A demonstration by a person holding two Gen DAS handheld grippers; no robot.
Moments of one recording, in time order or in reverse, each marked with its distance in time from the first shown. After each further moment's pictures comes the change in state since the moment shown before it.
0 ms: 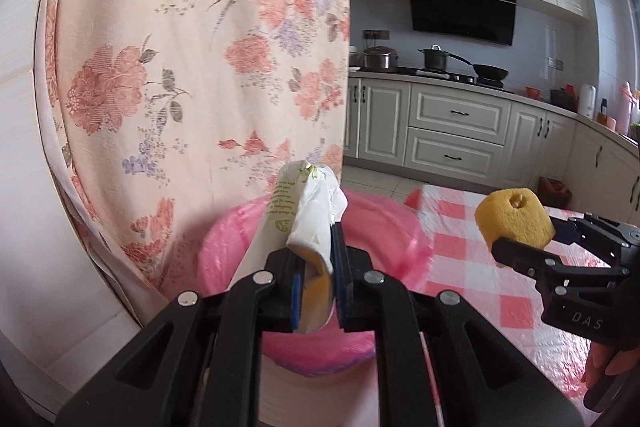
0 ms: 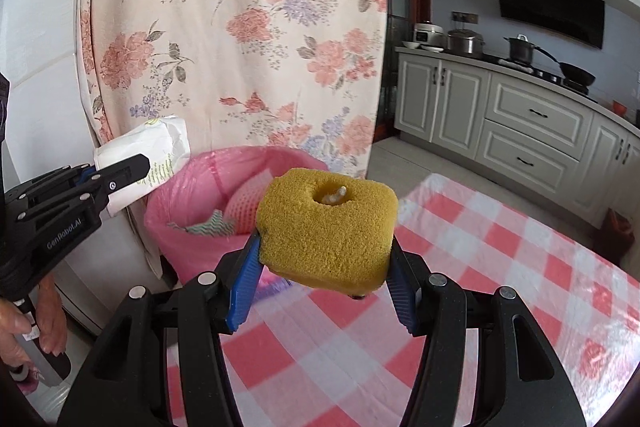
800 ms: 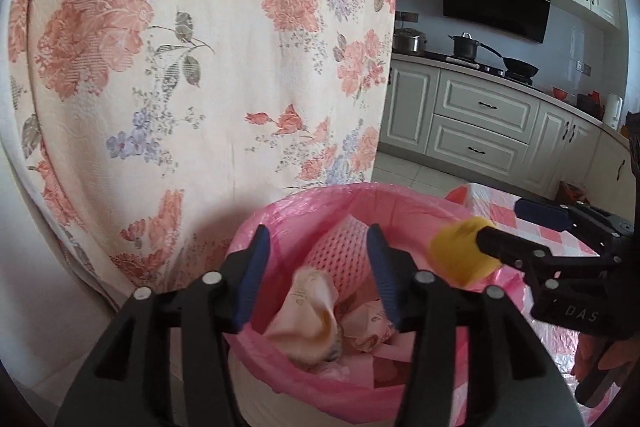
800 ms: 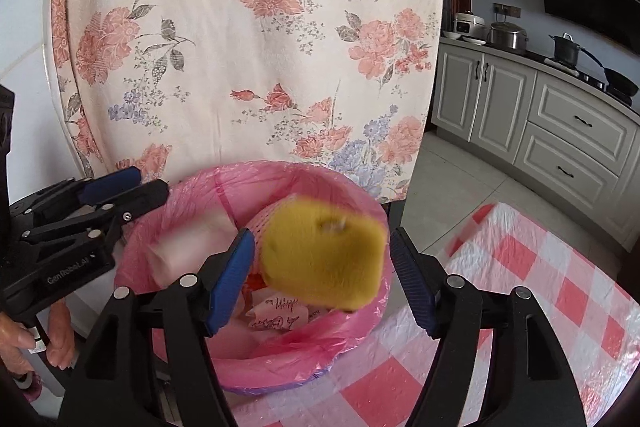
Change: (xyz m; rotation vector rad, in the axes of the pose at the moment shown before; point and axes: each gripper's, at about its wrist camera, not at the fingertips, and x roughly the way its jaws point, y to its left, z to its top) left arm 0.079 0.049 0.005 -0.064 0.082 0.048; right arm 0.109 0.016 0.042 -0.037 0.056 0.102
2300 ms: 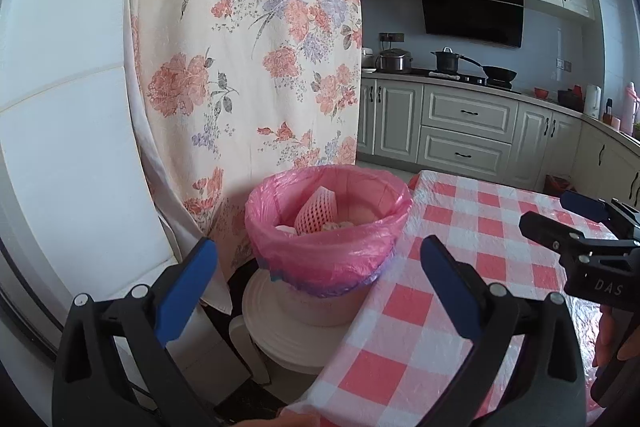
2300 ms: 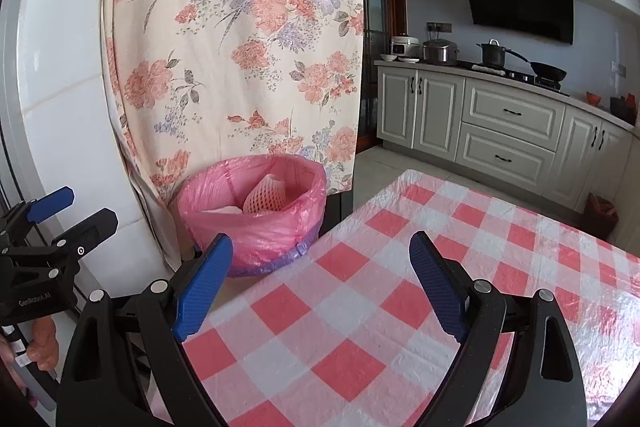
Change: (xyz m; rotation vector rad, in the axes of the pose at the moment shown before) left arm -0.203 -0.047 -0.075 0.050 -0.083 0.010; right arm -0.209 0.025 -0.090 0.099 -0.116 -0.171
